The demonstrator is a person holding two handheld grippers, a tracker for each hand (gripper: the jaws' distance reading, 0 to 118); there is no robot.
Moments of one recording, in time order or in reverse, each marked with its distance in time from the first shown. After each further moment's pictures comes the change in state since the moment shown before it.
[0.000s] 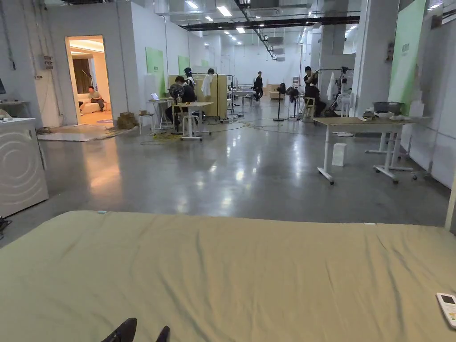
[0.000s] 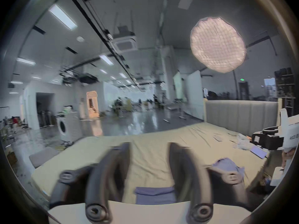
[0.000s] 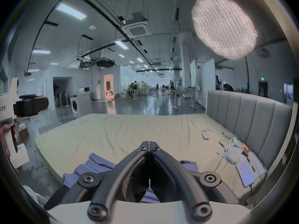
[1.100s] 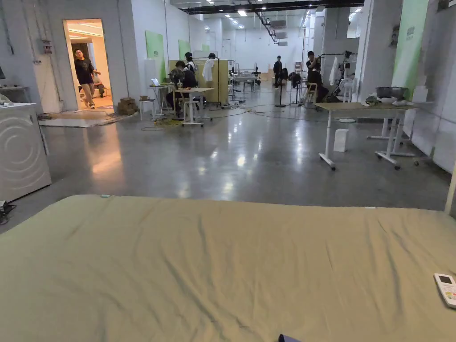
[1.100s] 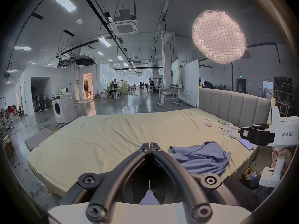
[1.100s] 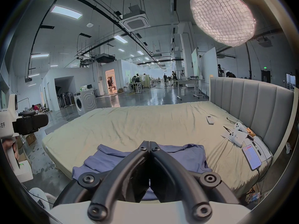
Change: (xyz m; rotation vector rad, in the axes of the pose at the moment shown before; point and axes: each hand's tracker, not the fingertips) left arm 0.000 -0.026 0.021 -0.224 -0.129 0.061; right arm -0.001 -0.034 0.016 -0.118 0.029 -0.119
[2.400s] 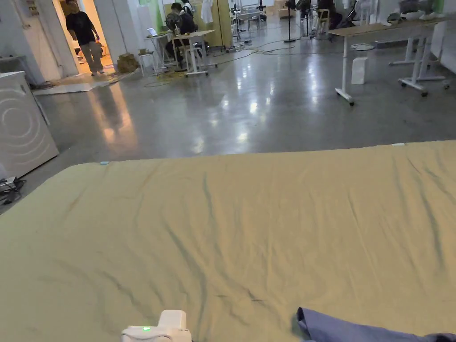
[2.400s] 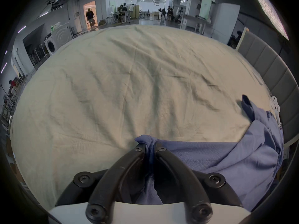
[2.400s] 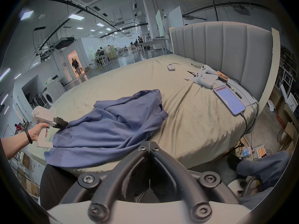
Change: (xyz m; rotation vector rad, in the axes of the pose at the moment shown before) left arm -0.055 -0.144 -0.376 -0.804 0.064 0.137; right arm 0.110 -0.095 -0.008 -0.372 -0.261 -0.228
